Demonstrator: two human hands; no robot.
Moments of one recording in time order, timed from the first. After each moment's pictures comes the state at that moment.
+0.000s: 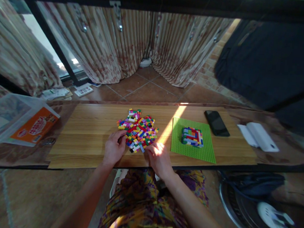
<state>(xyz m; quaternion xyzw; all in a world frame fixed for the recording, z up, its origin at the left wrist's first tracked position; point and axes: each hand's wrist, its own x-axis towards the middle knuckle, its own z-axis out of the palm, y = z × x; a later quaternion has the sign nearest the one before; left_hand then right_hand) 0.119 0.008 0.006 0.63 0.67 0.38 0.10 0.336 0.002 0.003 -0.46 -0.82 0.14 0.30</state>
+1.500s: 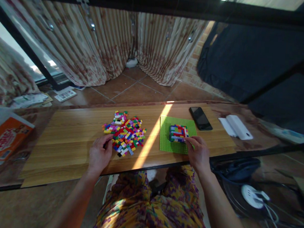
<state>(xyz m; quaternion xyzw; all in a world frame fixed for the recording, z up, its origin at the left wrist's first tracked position) 0.117 0.011 0.006 0.63 0.67 0.38 0.09 0.499 0.025 0.018 -0.64 -0.69 0.00 0.34</state>
